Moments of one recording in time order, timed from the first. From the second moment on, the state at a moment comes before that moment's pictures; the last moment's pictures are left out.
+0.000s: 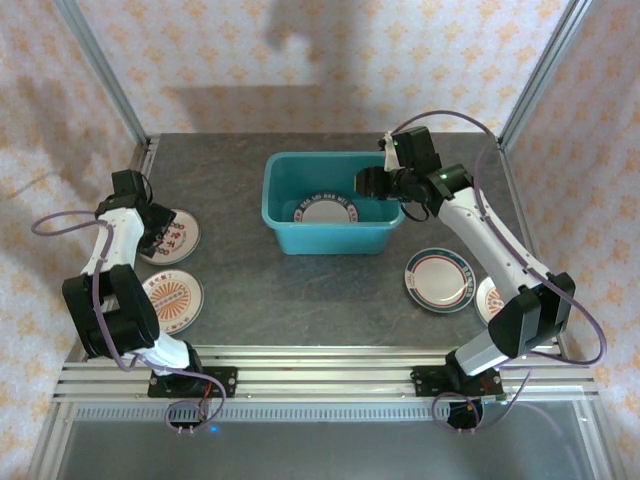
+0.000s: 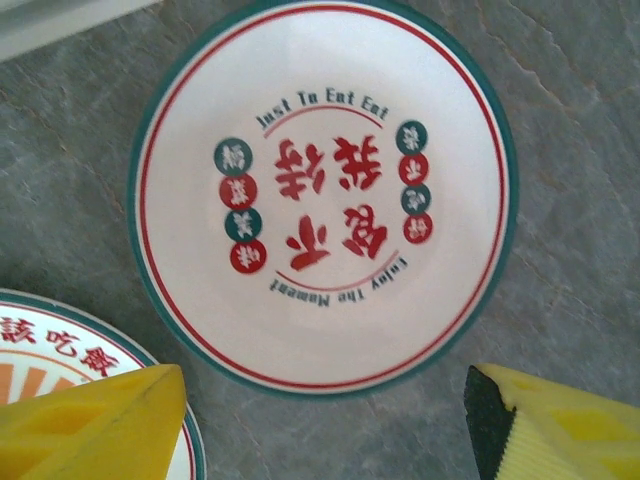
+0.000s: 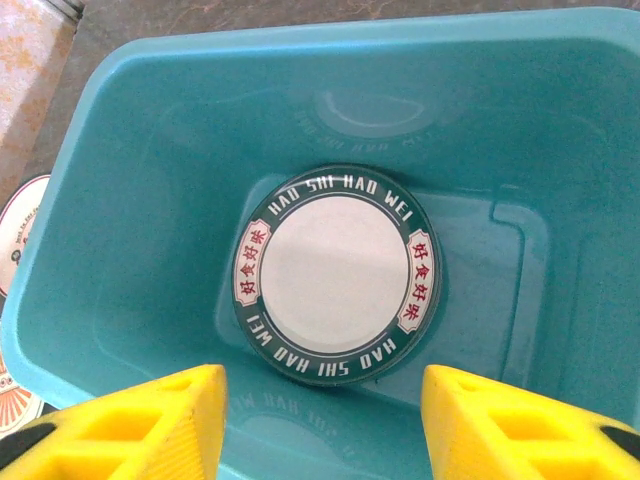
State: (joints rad) left arm 0.39 1.53 1.14 -0.78 -0.05 -0.86; right arm 0.43 1.52 1.53 -0.79 -0.18 0.36
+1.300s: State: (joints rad) left arm 0.17 2.00 1.51 -0.97 -0.10 -0.43; right arm 0.43 1.58 1.60 -0.83 -0.19 0.37
